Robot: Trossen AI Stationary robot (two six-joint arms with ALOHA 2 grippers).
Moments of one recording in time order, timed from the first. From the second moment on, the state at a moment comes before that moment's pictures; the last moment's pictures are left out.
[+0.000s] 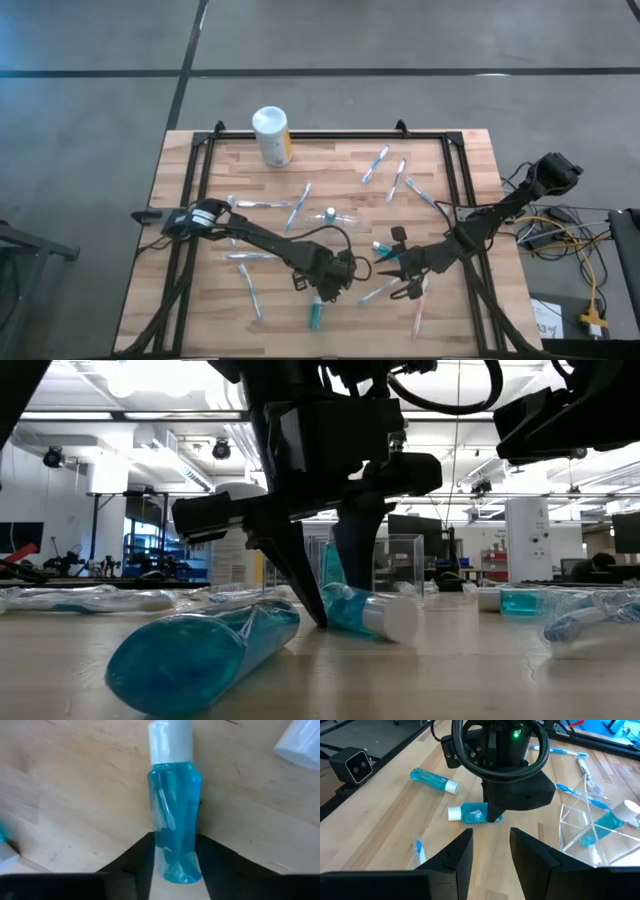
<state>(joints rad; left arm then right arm) -0.32 2.19 1.68 -0.74 -0.10 0.92 0.59 1.20 0.44 0.27 0.38 0.08</state>
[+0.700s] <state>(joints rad) -0.37 2.09 1.67 -0.79 -0.10 0.57 0.59 1.20 0.44 0.36 0.39 0.04</state>
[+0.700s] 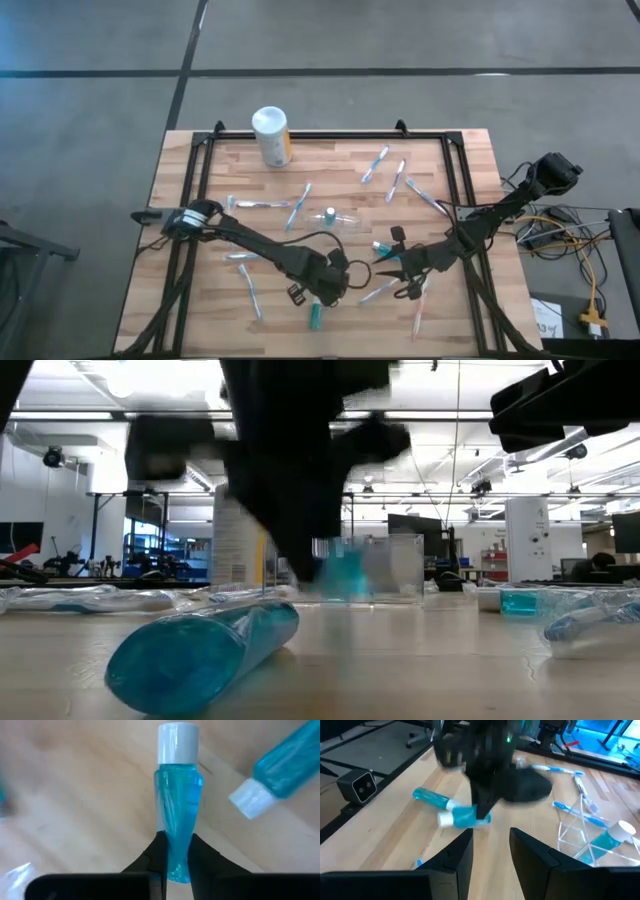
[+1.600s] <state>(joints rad) -0.54 1.32 0.74 0.27 -0.42 -0.03 0.59 1.24 0.44 0.65 0.45 -0.06</state>
